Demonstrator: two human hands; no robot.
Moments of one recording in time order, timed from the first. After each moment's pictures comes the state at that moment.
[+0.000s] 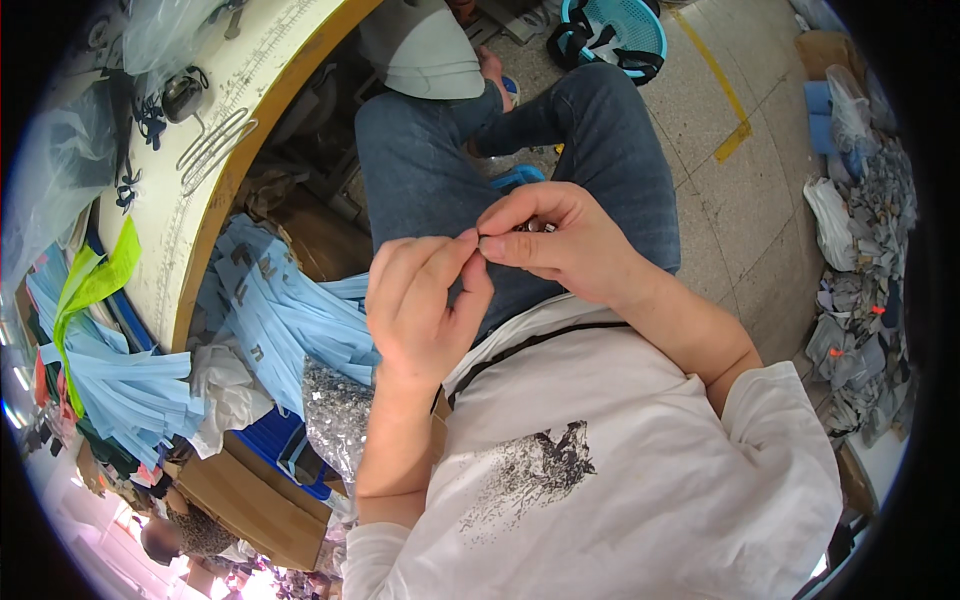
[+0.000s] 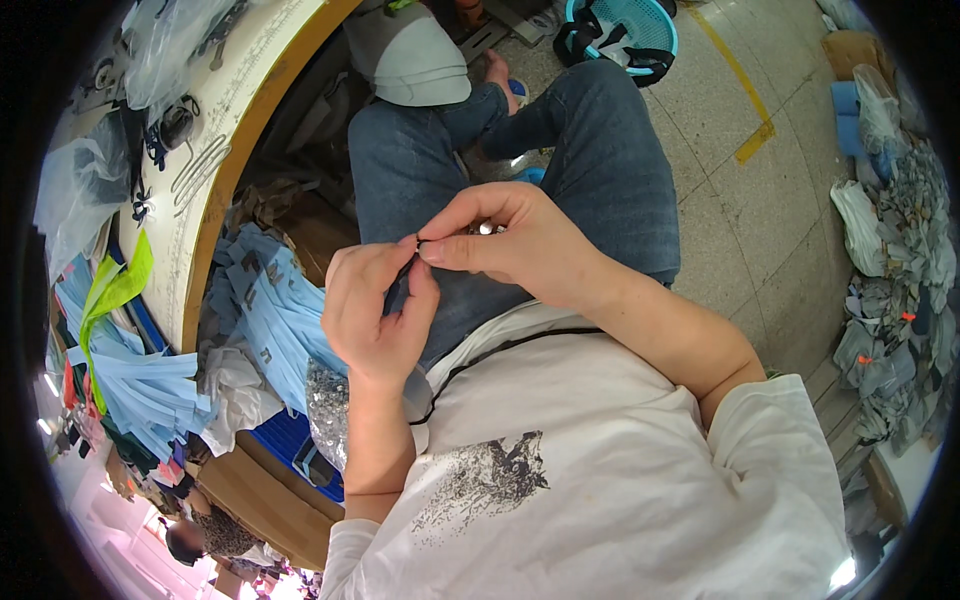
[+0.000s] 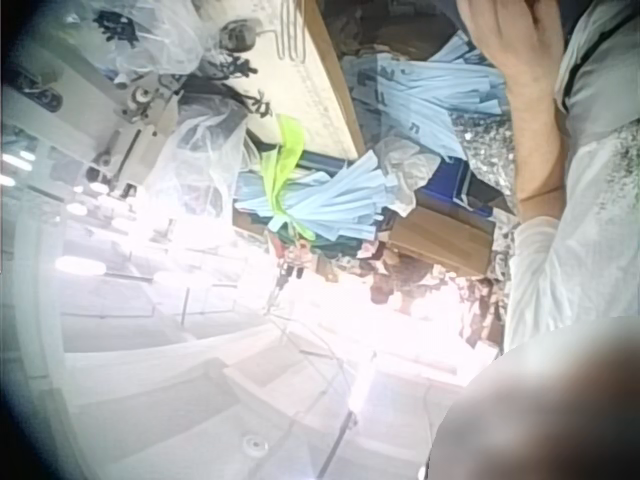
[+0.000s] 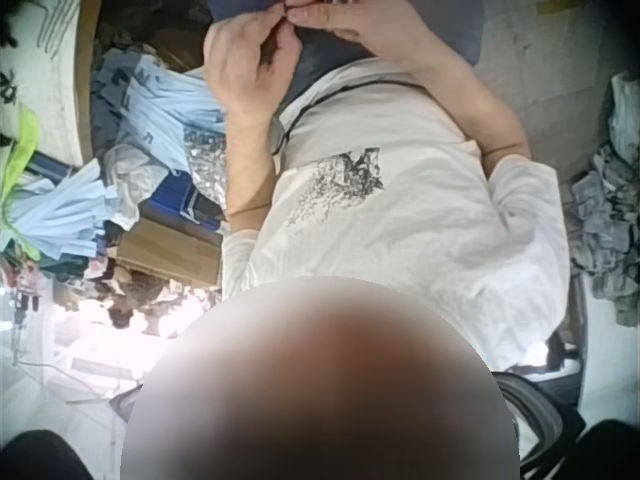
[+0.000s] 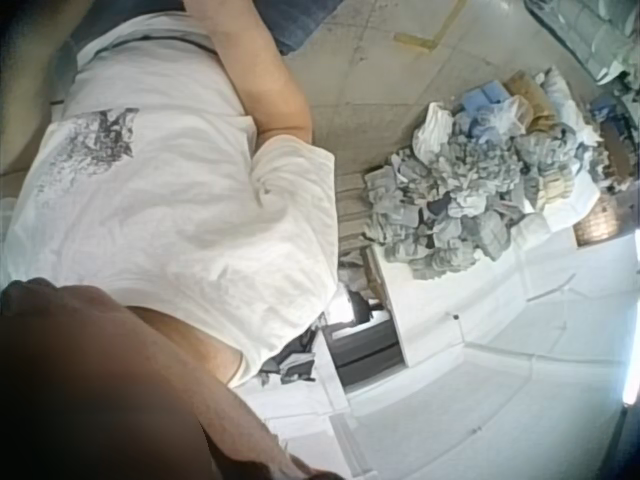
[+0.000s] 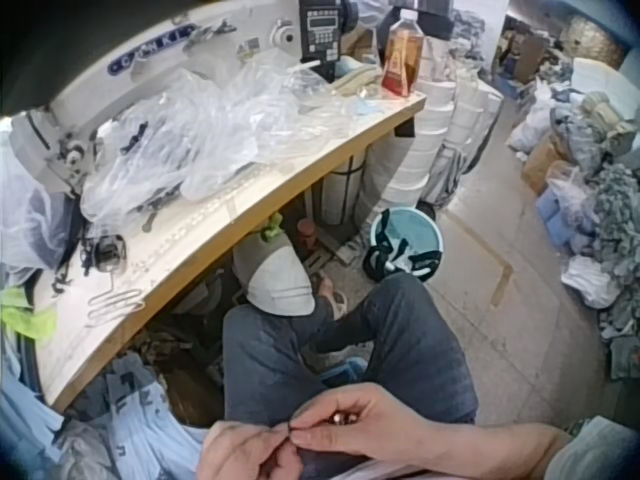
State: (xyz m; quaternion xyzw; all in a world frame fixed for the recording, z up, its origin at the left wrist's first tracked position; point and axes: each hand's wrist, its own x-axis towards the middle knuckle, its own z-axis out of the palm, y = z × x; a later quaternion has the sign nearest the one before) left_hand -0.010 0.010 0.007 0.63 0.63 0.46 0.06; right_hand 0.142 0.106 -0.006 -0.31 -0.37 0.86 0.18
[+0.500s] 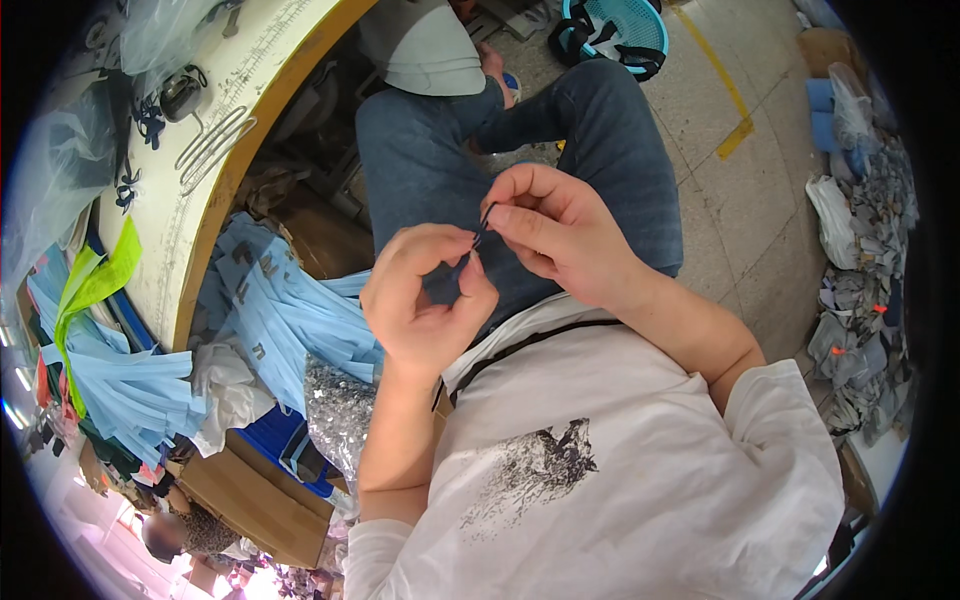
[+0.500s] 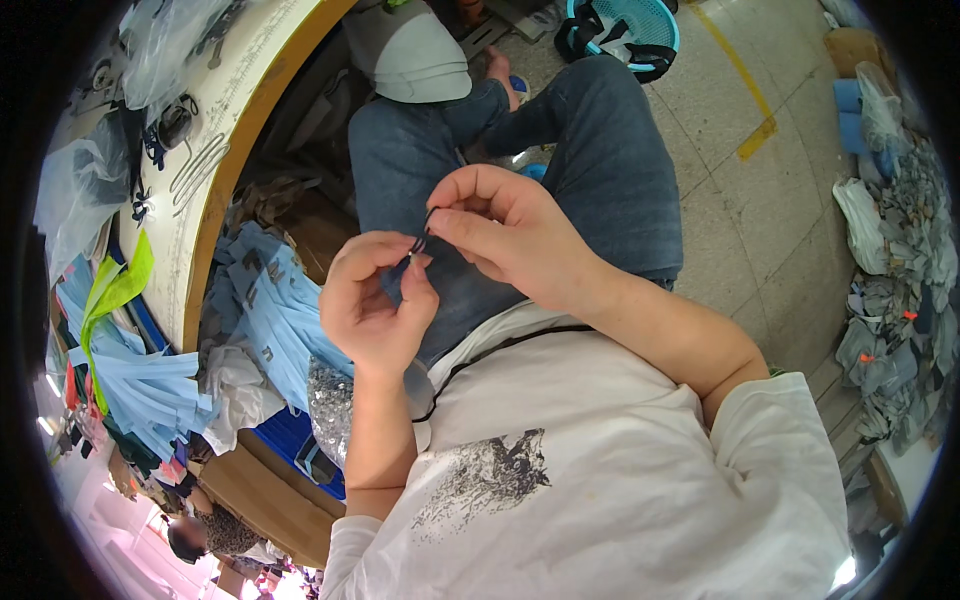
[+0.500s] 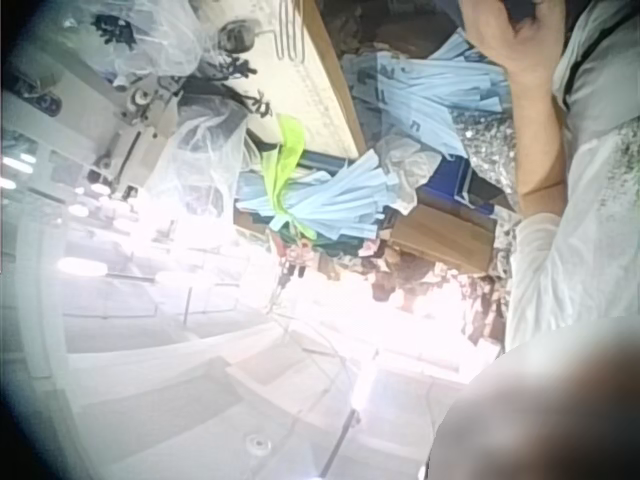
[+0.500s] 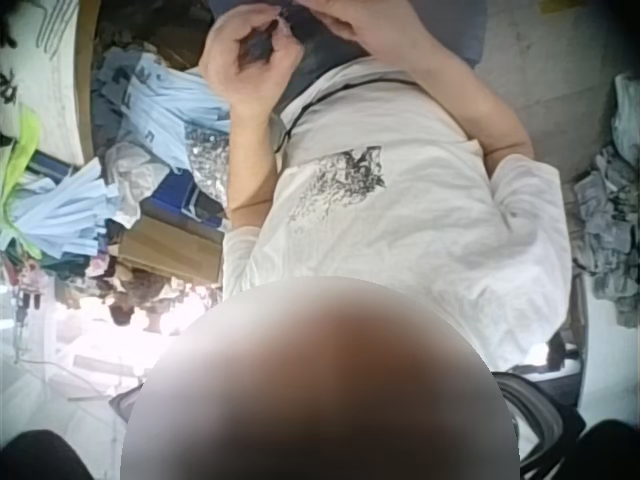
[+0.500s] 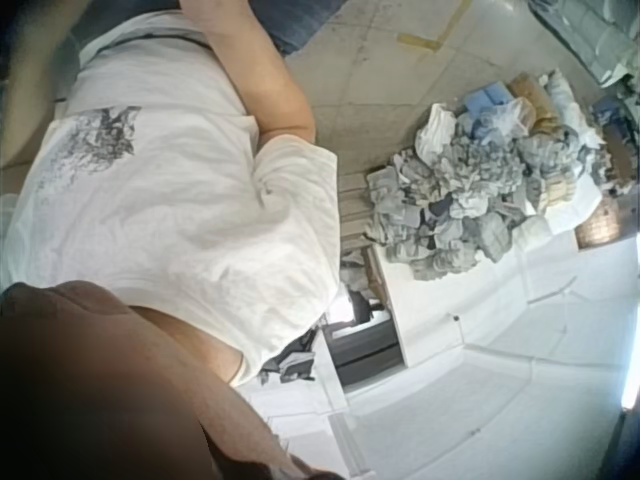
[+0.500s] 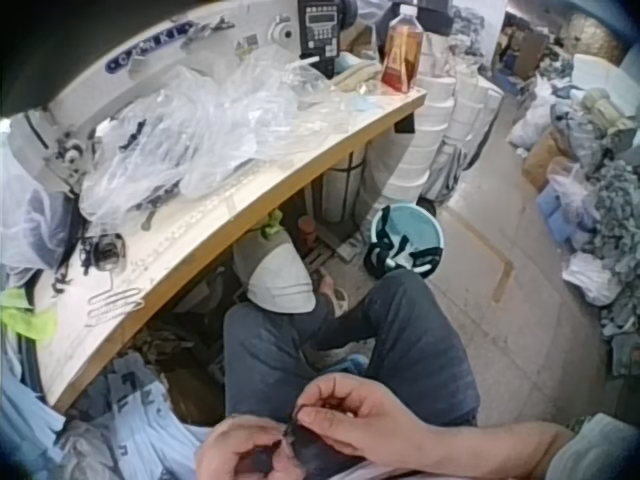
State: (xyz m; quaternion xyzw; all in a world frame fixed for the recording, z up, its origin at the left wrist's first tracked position) left_hand -0.006 0.007 -0.003 0.48 0.64 0.57 0.21; right_hand 0.138 0.102 -0.005 -0.31 -0.30 0.88 0.20
